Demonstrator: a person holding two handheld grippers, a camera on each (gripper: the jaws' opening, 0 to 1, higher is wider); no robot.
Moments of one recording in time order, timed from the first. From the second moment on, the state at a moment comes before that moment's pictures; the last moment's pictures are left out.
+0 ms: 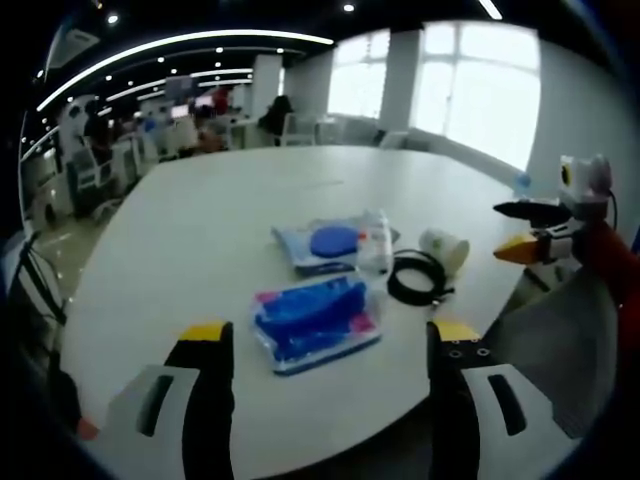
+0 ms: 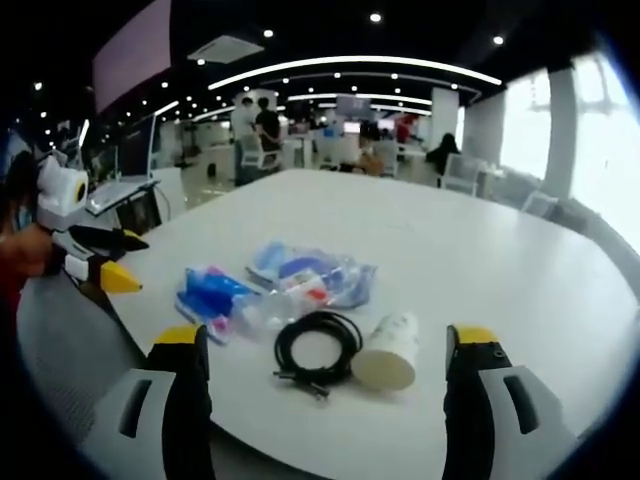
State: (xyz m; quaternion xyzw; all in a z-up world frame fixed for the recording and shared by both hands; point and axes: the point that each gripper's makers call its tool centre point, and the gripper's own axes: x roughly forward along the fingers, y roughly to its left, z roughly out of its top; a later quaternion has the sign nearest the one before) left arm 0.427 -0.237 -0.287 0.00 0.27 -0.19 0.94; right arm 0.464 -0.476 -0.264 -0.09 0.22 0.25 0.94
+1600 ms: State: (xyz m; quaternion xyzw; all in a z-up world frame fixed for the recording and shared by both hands) left arm 0.425 -0.239 -0.290 -0.01 0.28 -0.19 0.94; right arm 0.520 -0.413 -0.281 -0.42 0.16 0.44 0.77
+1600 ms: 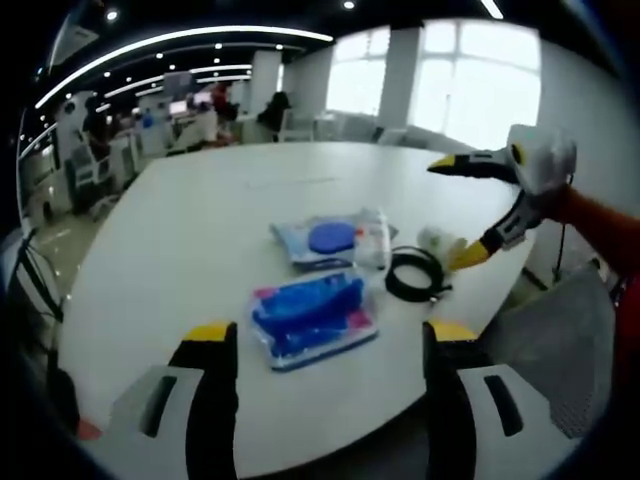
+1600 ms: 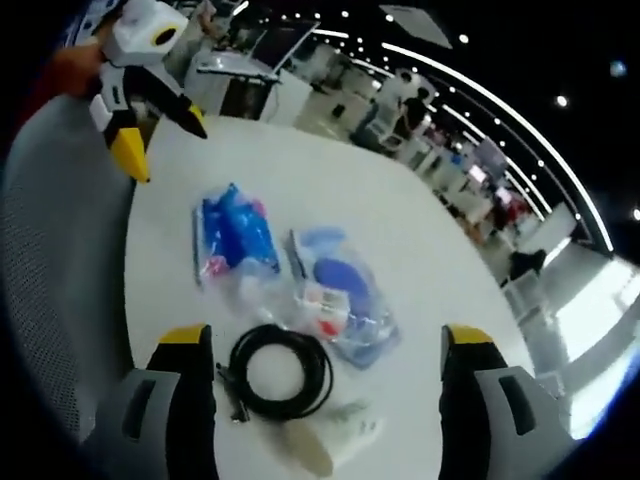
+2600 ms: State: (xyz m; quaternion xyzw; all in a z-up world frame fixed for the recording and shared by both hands) left arm 0.424 -0.234 -0.294 -0.02 0.29 -0.18 0.94; right arm 0.581 -0.399 -0.305 -0.53 0.15 0.57 0.61
